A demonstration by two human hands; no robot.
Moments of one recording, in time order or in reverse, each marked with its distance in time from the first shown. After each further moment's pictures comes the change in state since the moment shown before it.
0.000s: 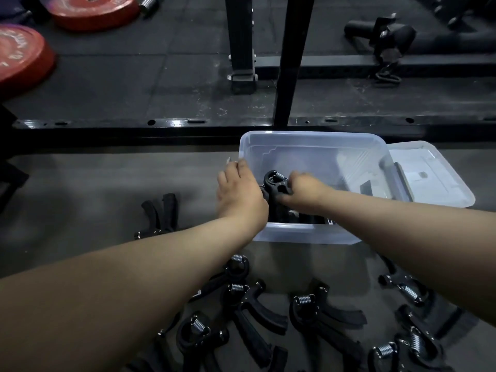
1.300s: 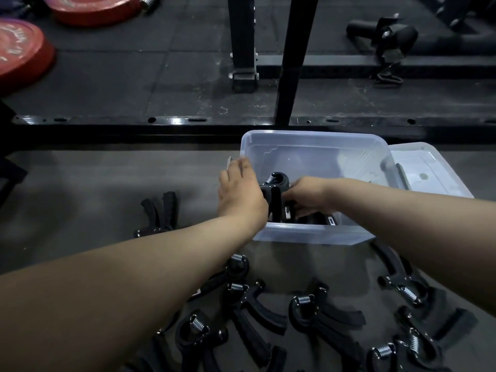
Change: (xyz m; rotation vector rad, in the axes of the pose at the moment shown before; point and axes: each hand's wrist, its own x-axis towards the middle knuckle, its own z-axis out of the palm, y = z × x) left_hand 0.001 -0.004 0.001 -0.013 -0.019 0.026; right_hand 0.003 -0.001 -0.006 0.660 -0.334 0.250
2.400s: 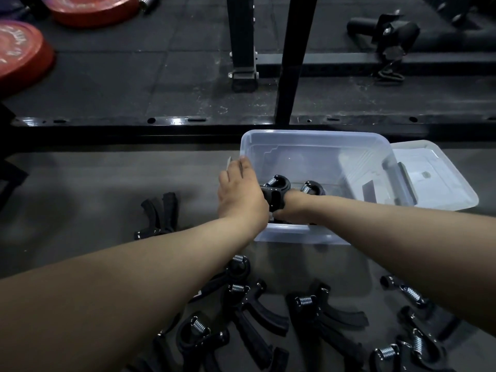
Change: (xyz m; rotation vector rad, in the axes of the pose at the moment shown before) left_hand -0.003 0.003 -0.005 0.011 -0.038 -0.004; right_hand -0.002 0.002 0.027 -0.668 0.018 -0.154
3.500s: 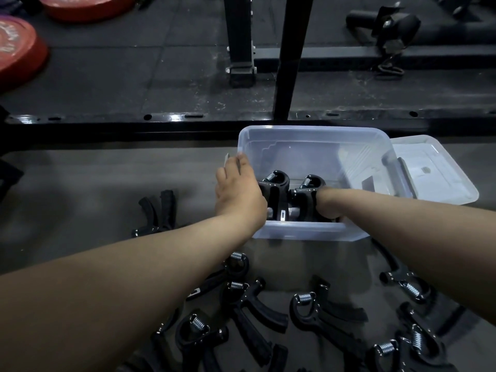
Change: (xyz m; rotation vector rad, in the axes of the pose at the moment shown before) left_hand -0.002 0.000 0.000 0.004 -0.012 0.014; right_hand 0.007 0.056 -0.012 -0.155 -0.005 0.348
